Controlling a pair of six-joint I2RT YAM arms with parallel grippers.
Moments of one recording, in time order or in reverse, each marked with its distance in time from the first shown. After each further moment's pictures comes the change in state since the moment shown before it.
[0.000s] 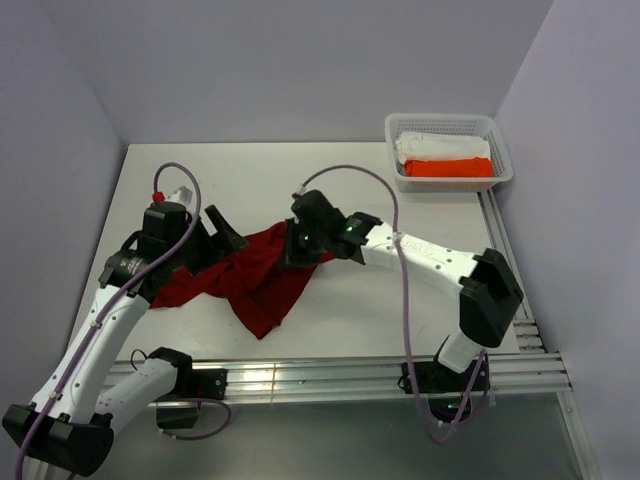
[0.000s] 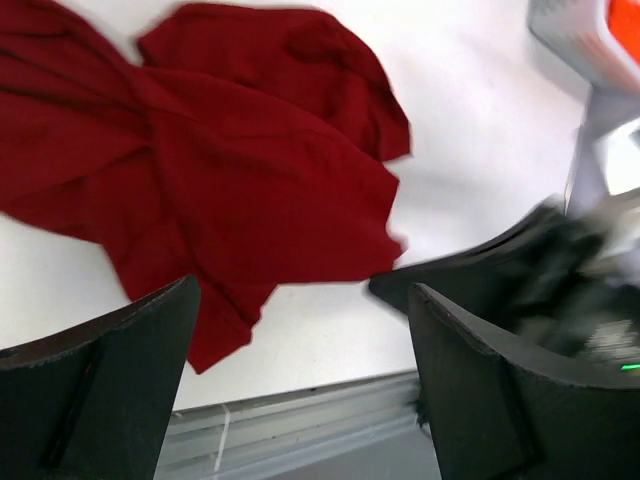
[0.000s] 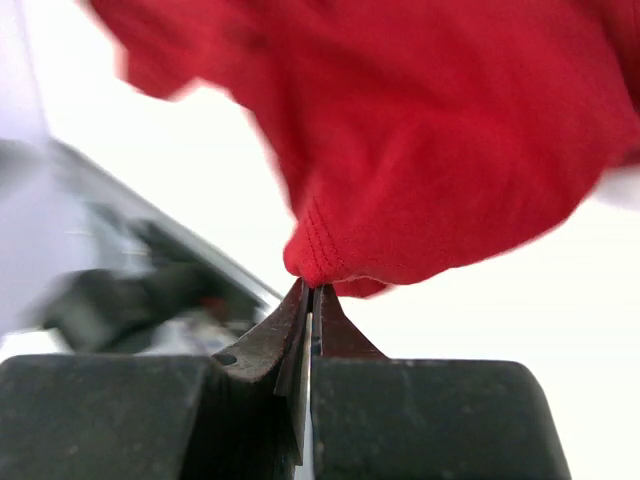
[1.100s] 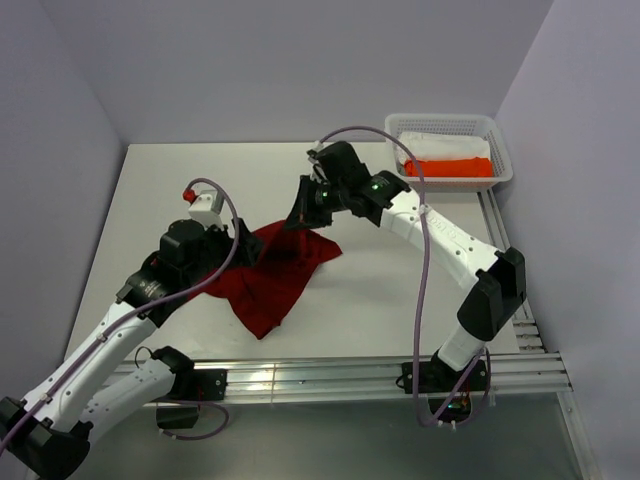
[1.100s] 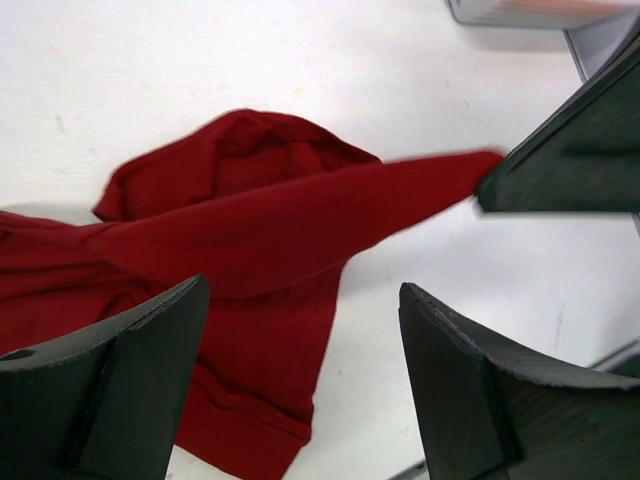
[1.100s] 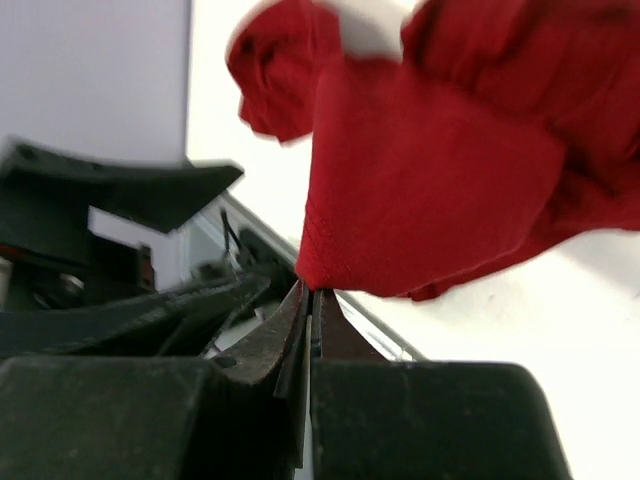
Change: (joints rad) left arm -0.284 -0.120 -0.241 0.456 -0.141 0.315; right arm -0.187 -0.050 0.318 -0.186 -0.211 -0.080
